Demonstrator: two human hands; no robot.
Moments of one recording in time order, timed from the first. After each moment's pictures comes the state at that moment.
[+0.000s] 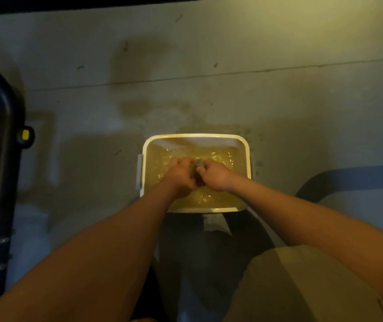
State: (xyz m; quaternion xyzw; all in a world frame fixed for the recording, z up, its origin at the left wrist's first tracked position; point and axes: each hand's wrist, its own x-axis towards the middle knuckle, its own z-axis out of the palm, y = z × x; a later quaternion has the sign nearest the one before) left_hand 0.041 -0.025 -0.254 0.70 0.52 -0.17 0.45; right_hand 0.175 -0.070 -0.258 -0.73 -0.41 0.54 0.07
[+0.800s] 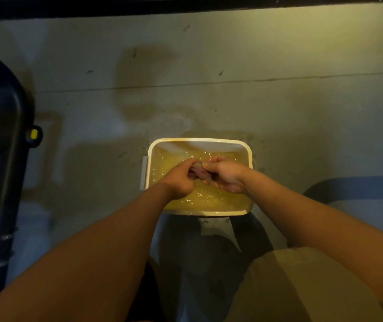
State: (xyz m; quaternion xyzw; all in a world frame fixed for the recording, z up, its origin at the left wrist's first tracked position) left_hand 0.027 -0.023 -0.242 0.67 0.50 -0.07 0.55; right_hand 0.192 -0.069 -0.250 -0.61 -0.11 0.72 0.32
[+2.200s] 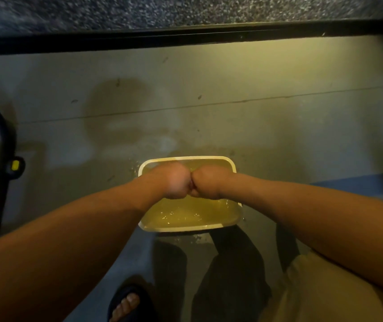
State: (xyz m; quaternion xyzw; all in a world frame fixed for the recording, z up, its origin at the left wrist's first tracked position) left_hand 0.055 0.016 -0.179 0.90 0.24 -0.30 0.19; right_hand 0.179 -0.055 -0.183 -0.61 -0.72 0.30 -0.14
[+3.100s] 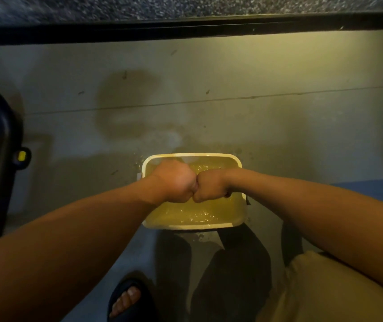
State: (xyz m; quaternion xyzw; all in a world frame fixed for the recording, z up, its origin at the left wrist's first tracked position) left_hand 0.046 0.009 -0.185 0.94 0.20 -0.25 0.09; right_hand 0.181 -0.043 -0.195 -0.61 -0.57 0.52 -0.18
